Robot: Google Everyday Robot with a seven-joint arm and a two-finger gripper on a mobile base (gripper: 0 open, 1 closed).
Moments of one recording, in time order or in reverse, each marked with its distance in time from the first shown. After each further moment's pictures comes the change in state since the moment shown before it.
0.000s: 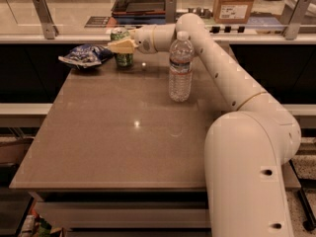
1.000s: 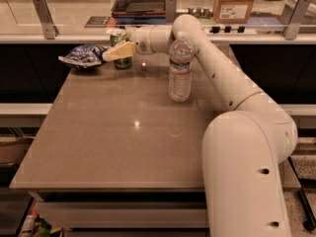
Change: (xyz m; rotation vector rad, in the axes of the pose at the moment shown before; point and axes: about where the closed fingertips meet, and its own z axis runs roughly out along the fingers) arm 0.001 0.005 0.010 -0.015 0.001 0.002
